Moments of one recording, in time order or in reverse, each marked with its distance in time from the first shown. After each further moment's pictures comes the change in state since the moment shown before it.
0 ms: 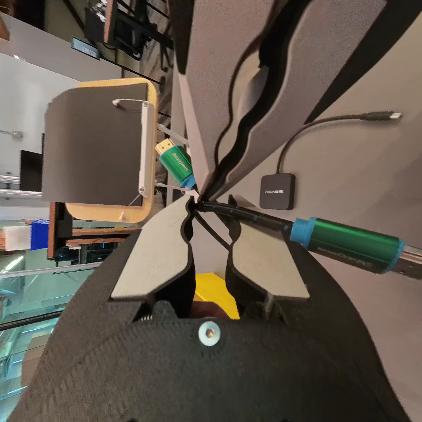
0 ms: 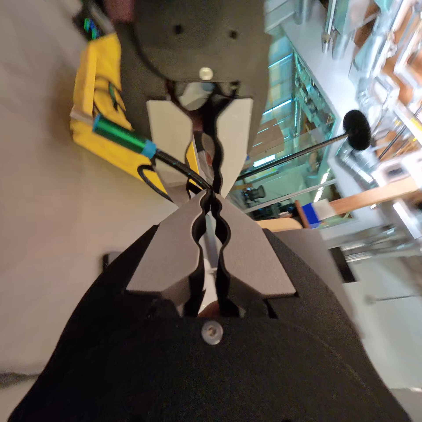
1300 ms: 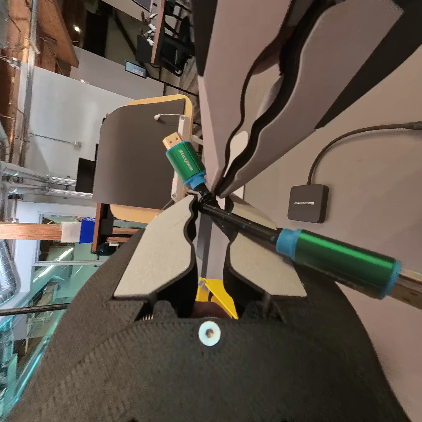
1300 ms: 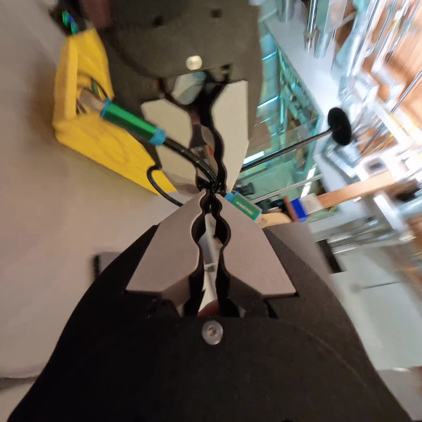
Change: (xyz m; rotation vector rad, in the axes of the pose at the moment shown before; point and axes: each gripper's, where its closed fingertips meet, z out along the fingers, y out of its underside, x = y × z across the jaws) left arm -0.019 -0.012 -0.007 0.037 -0.166 0.044; right arm 0.012 0.001 -0.006 -0.005 0.068 0.002
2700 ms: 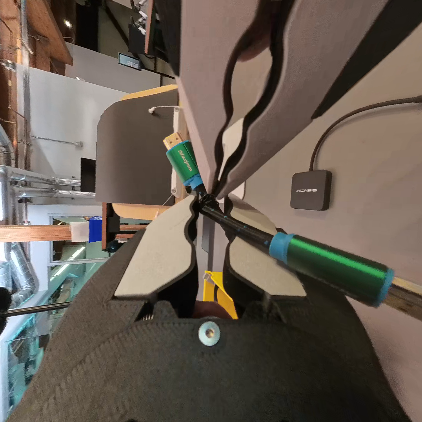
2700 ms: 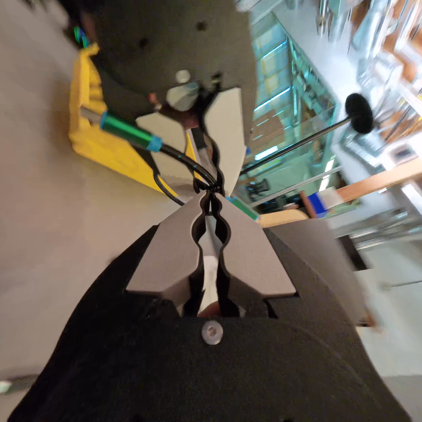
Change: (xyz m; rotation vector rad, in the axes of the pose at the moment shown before) left arm 0.006 0.007 0.003 -0.046 0.007 0.067; right arm -0.006 -0.001 0.003 -0.013 -0.045 0.070
